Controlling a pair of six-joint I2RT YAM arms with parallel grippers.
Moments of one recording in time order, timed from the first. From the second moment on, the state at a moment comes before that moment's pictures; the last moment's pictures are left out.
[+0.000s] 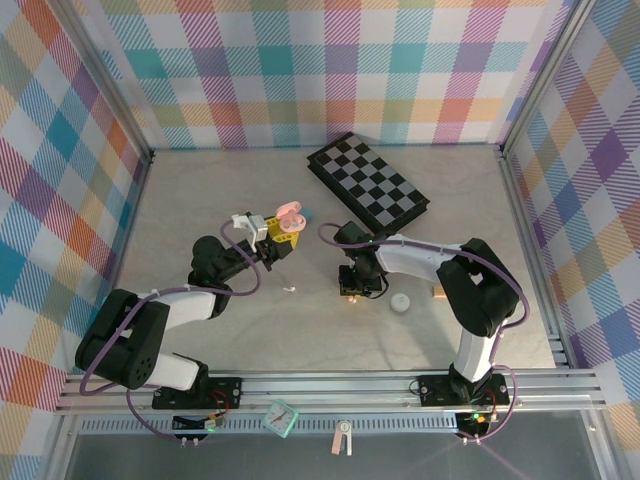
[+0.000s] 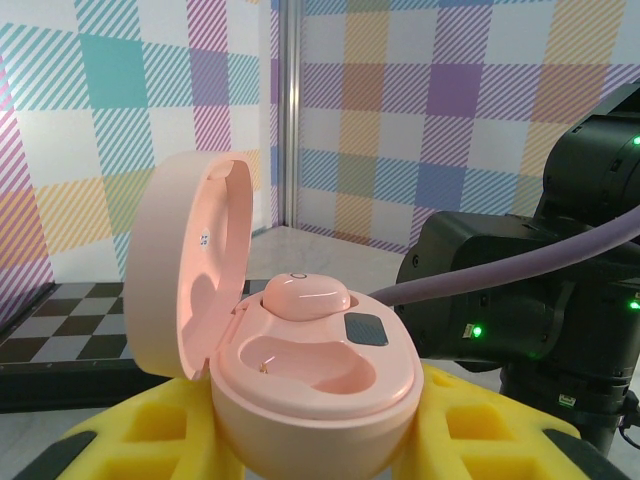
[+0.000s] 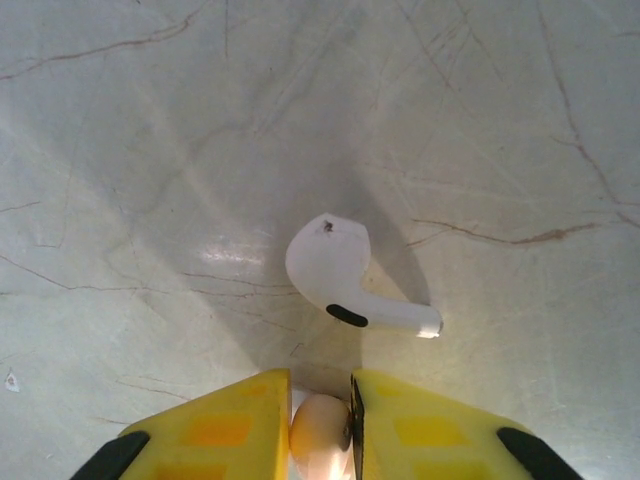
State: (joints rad) left arm -0.32 1.41 0.41 1.15 0.70 -0.11; right arm 0.74 1.80 1.10 -0.67 -0.16 0.69
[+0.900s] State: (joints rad) left arm -0.44 1.48 0.46 1.10 0.68 -0.06; right arm 0.68 1.34 1.07 -0.45 -0.33 0.66
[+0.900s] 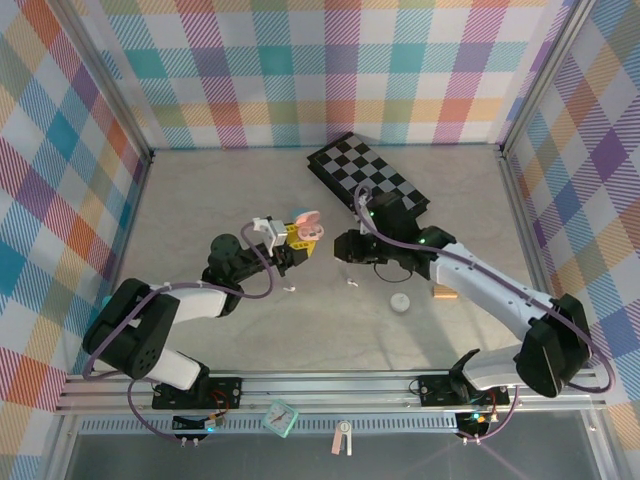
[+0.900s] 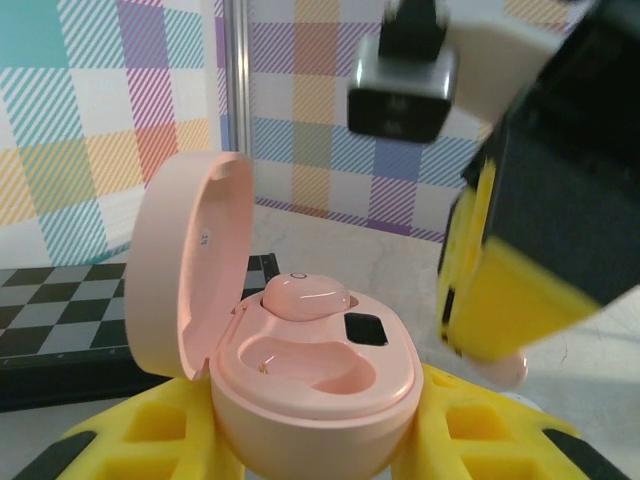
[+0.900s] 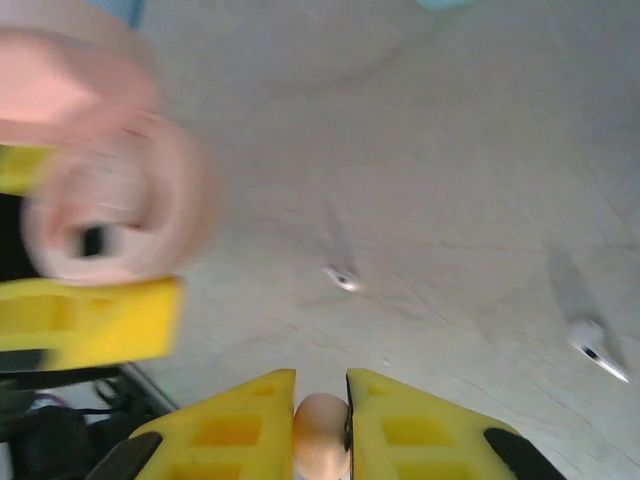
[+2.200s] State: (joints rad) left arm -0.51 1.56 0.53 1.15 0.66 -0.08; right arm 0.68 1.45 1.19 -0.25 -0.46 0.64
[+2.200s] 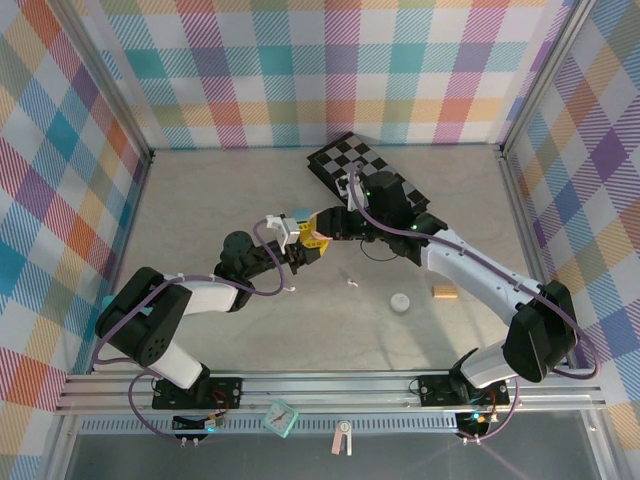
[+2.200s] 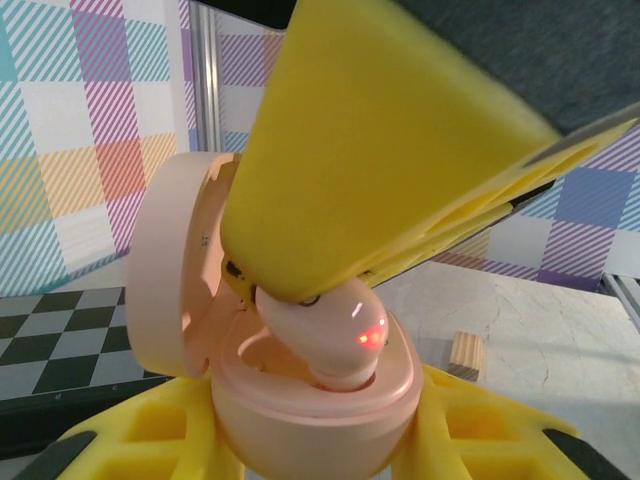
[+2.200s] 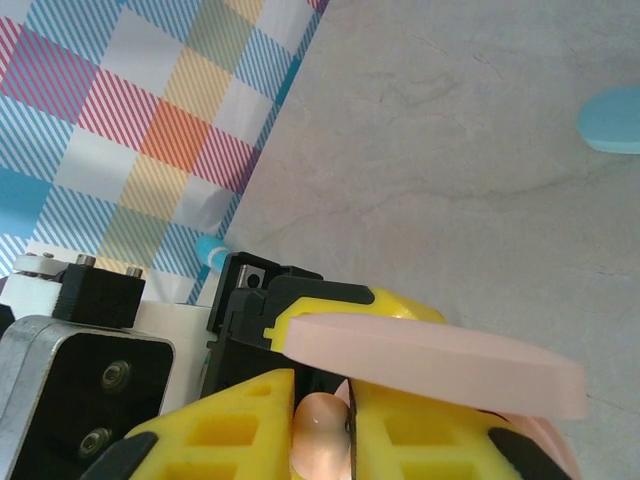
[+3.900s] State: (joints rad) left arm -0.51 1.55 0.53 1.17 0.66 -0.08; right arm 0.64 1.52 1.48 -0.58 -0.39 0.42
